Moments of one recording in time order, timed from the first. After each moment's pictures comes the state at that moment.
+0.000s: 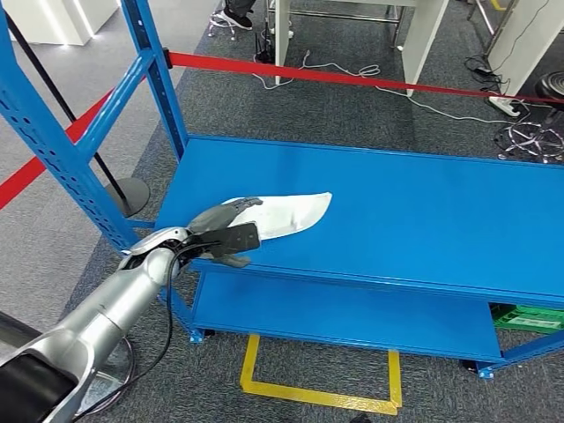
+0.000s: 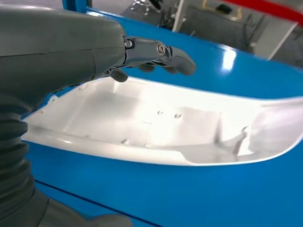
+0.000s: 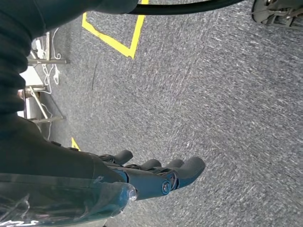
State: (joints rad) left arm -0.72 -0.01 -0.70 -0.81 -0.58 -0.22 -0.20; right arm -0.09 0.18 -0.88 -0.21 1.44 -0.28 0.14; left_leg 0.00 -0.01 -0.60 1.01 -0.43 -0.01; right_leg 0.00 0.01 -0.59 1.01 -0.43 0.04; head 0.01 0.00
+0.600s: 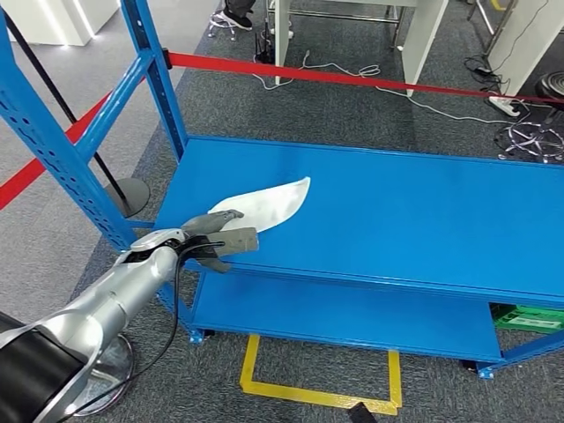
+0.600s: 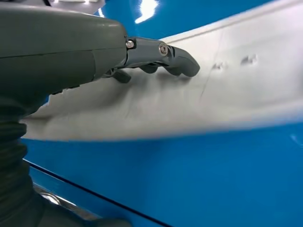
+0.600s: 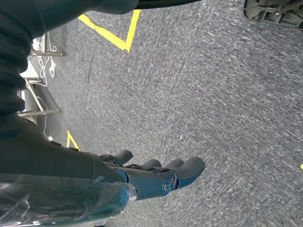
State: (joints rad) left arm -0.83 -0.04 -0.77 -0.50 -0.66 -0.18 -0.12; right arm -0.13 0.18 -0.86 -0.21 1.46 -0.26 0.15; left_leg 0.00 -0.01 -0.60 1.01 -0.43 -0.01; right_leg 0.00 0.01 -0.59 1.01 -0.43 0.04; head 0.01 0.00
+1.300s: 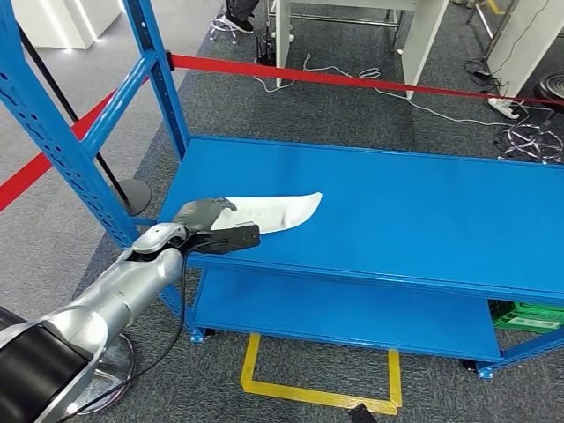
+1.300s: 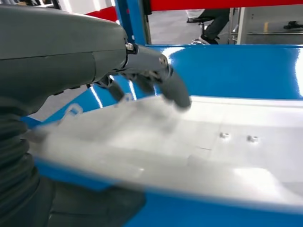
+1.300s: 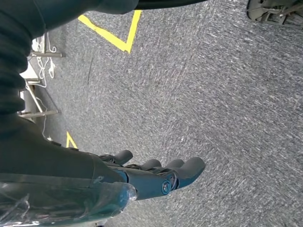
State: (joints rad) left arm -0.85 -0.06 -0.79 -0.45 -0.78 0.05 -0.11; right arm -0.12 0.18 -0.86 -0.21 1.45 -0.26 0.15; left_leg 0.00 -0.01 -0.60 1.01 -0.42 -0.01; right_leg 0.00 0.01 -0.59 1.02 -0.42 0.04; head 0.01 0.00
